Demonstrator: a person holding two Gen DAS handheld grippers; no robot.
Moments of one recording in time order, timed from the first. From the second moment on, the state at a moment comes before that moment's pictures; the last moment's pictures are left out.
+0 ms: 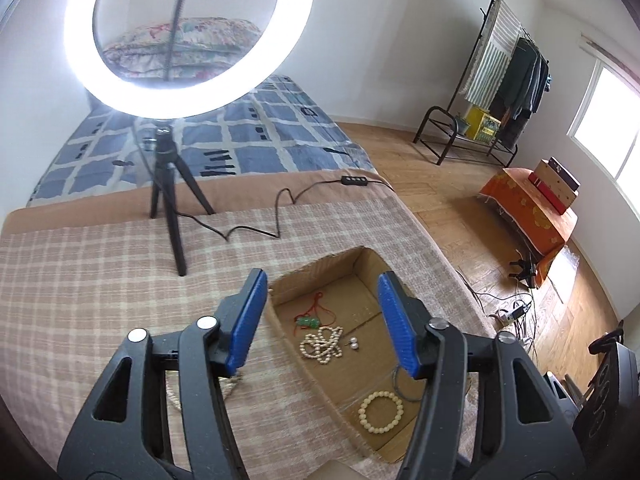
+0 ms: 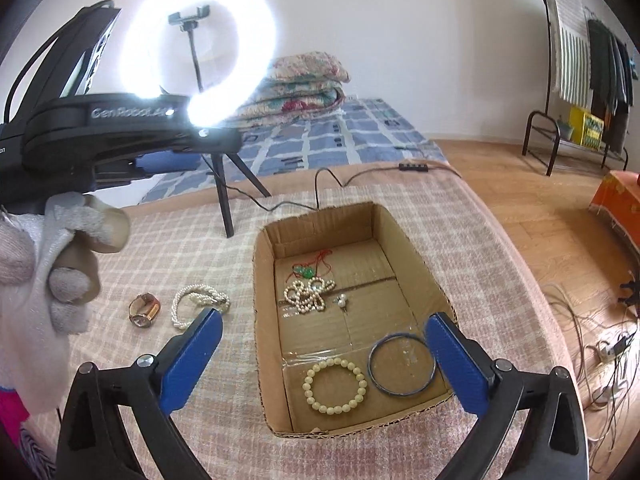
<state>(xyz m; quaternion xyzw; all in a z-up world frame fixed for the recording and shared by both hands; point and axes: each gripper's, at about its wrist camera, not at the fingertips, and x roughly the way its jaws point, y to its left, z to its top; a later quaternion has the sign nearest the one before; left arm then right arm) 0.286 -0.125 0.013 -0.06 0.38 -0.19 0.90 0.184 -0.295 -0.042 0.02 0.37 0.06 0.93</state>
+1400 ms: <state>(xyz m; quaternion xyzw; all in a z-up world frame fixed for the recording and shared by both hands) 0.232 0.111 -0.086 -0.19 0.46 -0.03 0.87 0.232 -0.179 -0.099 0.07 0.48 0.19 0.85</state>
